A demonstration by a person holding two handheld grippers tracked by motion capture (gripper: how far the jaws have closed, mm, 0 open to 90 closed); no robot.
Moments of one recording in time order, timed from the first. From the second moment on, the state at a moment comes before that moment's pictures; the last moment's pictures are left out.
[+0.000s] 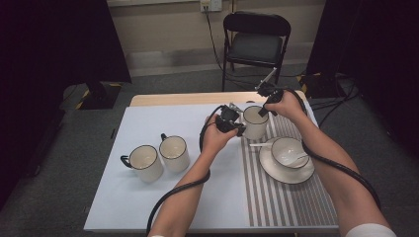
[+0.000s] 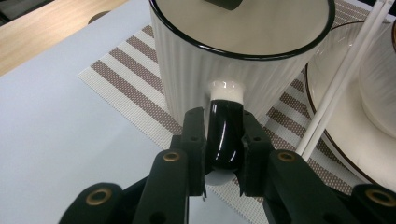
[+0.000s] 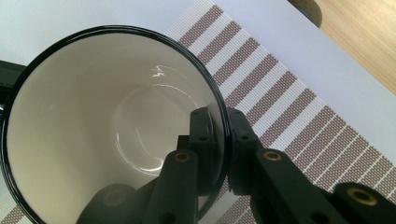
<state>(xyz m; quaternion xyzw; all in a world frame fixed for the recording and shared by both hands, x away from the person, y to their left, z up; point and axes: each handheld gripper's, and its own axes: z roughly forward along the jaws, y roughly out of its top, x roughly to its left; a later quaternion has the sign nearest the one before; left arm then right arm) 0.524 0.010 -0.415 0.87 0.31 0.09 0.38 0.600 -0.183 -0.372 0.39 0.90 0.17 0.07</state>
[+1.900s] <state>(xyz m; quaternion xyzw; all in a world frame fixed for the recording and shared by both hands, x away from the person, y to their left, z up) 0.526 0.020 -0.414 0.85 0.32 0.06 0.40 0.594 -0.196 -0.370 0.44 0.87 0.20 0.09</state>
